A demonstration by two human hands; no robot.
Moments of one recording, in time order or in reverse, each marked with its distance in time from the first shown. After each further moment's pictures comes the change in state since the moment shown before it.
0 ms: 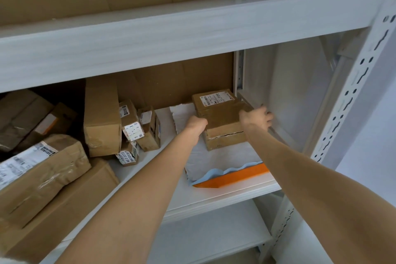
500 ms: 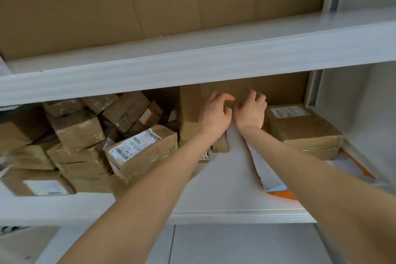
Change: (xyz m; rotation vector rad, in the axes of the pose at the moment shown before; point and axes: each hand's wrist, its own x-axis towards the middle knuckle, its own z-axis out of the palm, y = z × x) left_hand -0.073 -0.008 -0.180 0.486 0.422 0.773; right_hand -0.174 -0.106 0.096 0.000 -0.124 -0.695
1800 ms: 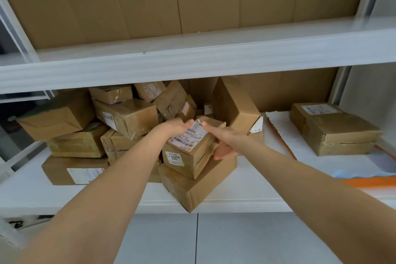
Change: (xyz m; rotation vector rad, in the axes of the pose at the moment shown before) left_hand -0.046 -0.183 -0.166 0.254 -0.581 -0.613; right_hand -0.134 -0.129 0.081 0.336 -0.903 0.625
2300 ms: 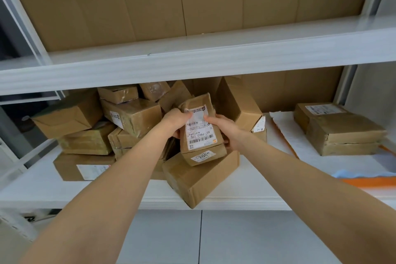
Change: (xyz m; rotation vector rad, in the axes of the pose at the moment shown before) left_hand -0.014 0.004 -0.008 -0.550 0.149 -0.036; right_hand -0.002 -0.001 0.002 0.188 -0.022 -0.257
